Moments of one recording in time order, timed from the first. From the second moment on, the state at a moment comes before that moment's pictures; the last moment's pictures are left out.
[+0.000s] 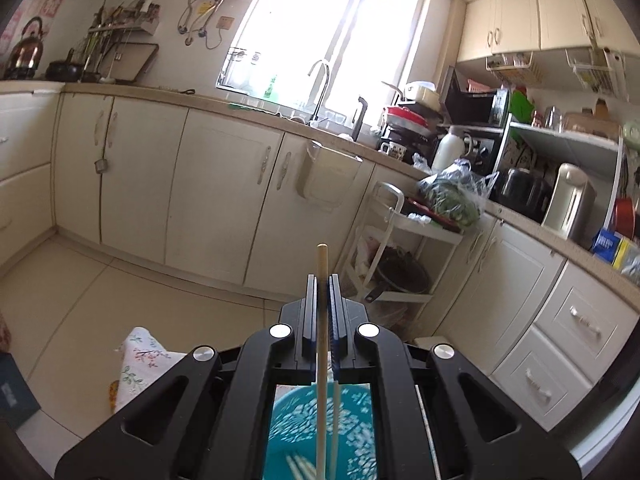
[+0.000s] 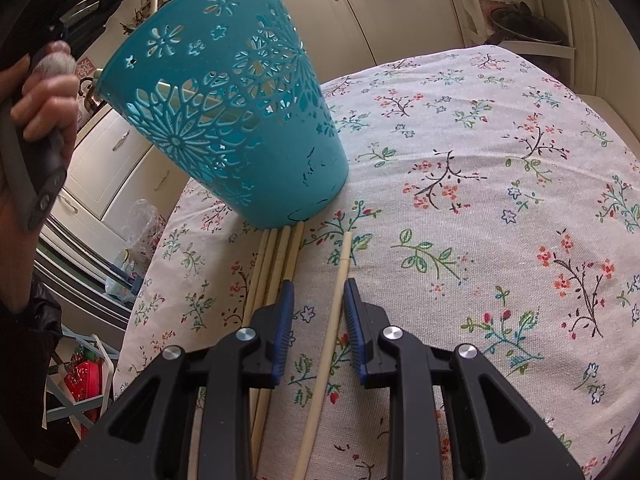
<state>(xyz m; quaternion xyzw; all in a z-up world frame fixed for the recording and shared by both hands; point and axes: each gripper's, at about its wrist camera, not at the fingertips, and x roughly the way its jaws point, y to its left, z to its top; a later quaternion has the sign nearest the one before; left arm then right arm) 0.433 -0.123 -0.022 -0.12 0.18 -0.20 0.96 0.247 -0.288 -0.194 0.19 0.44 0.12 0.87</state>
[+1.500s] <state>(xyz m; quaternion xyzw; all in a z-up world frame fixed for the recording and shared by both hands) 0.322 -0.049 -0.203 -0.11 0.41 -0.11 0.90 0.236 -0.259 -0.183 0.03 0.49 0.08 0.87</state>
